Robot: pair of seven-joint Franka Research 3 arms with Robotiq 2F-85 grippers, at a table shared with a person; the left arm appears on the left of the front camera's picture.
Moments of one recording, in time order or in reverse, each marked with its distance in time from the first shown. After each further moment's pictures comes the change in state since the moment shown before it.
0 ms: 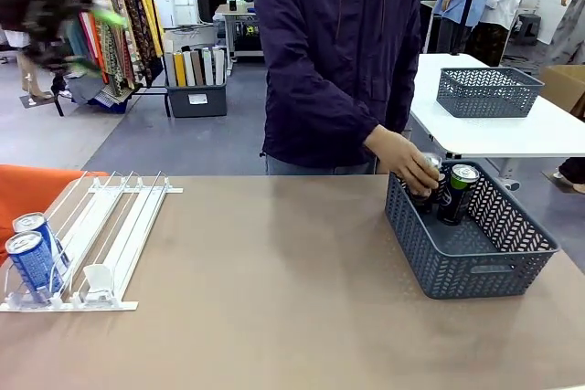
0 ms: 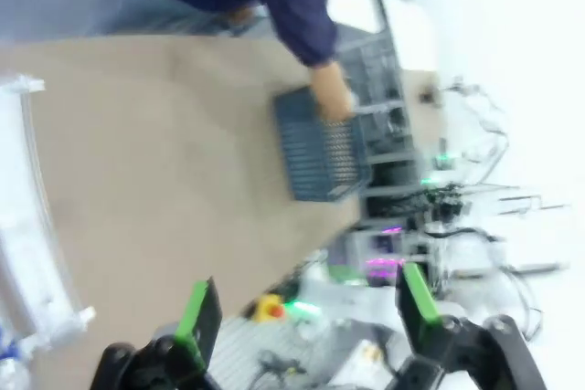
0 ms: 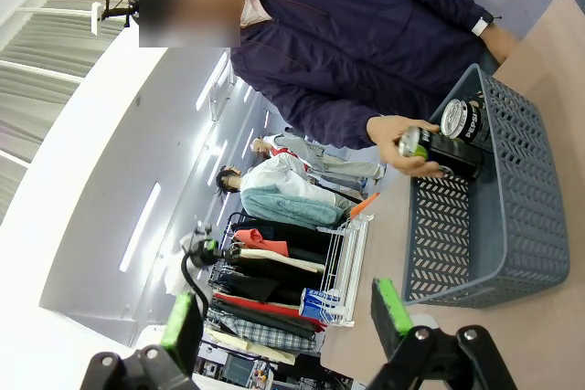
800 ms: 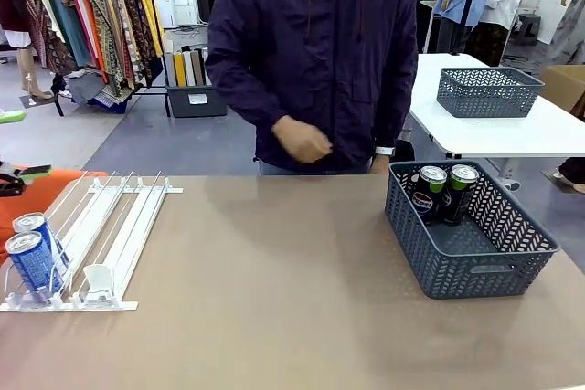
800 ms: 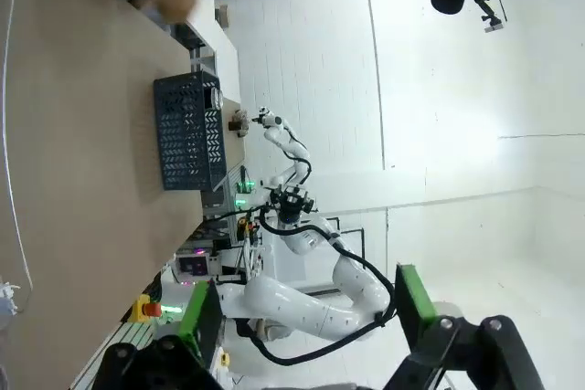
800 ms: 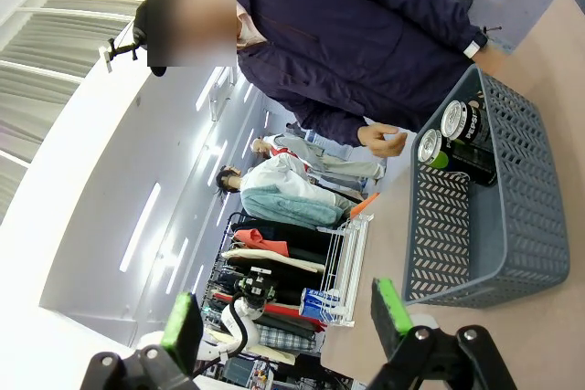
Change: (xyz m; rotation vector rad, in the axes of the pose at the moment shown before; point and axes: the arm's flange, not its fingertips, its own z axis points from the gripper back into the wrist) left arm -0.104 0.211 0.001 -0.537 -0.065 0.243; right arm 0.000 0.000 0.000 0.000 0.000 0.000
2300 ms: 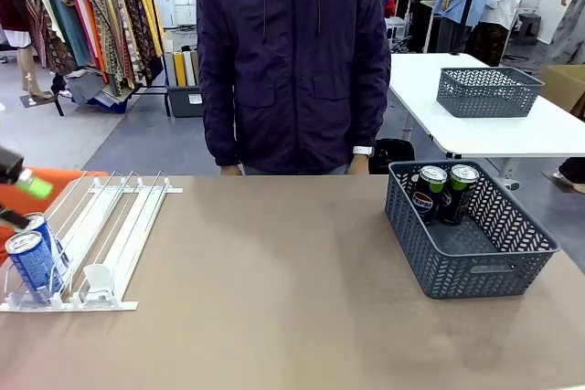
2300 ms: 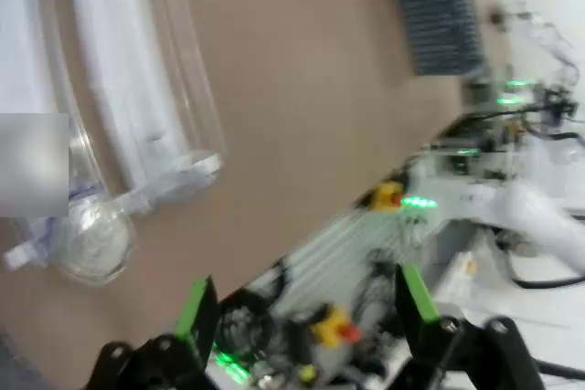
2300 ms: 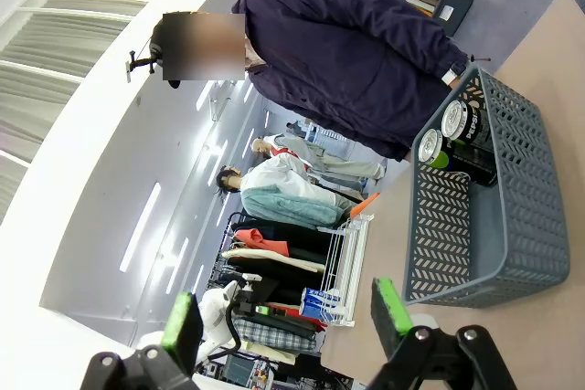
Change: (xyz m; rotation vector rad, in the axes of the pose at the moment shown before) left arm -0.050 -0.039 -0.033 0.873 0.277 -0.257; right arm 0.000 0.000 0.000 0.001 0.000 0.000
